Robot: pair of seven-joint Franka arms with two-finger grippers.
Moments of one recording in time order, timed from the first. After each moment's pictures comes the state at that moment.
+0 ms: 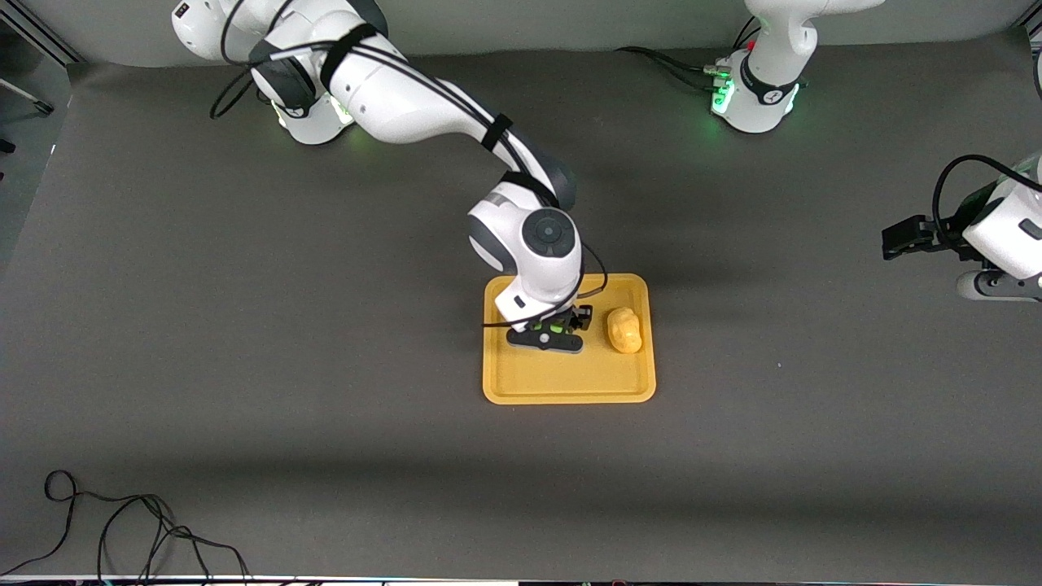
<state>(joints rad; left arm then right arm) 0.05 0.11 -0.09 -1.55 0.05 1.53 0.01 0.79 1.05 -0.01 -0.98 -0.06 2.09 0.97</state>
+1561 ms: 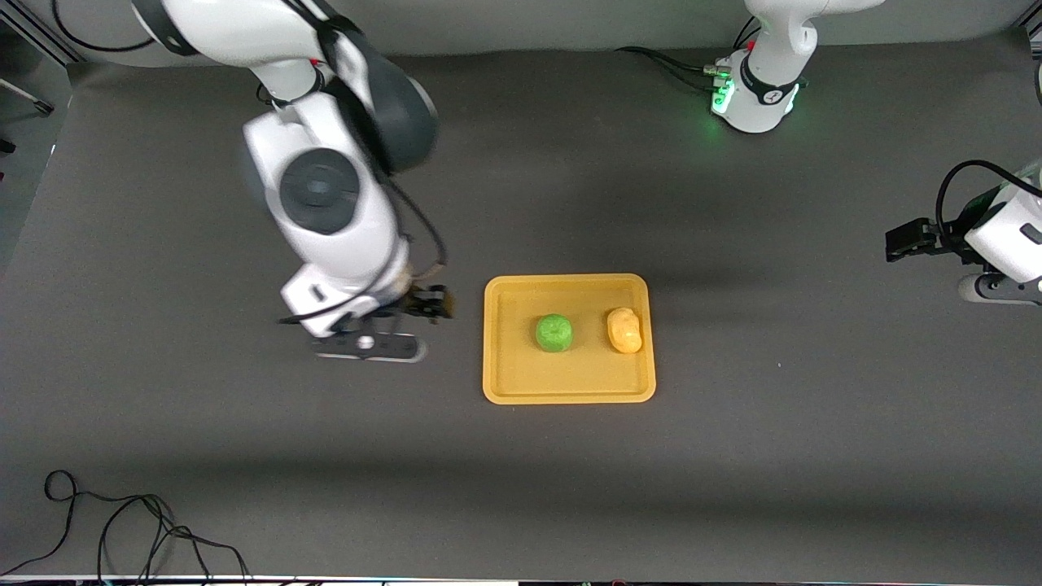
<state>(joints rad) 0.06 0.11 -0.08 -1.56 0.05 1.55 0.05 0.50 0.59 -0.03 -0.97 -0.05 1.49 0.52</state>
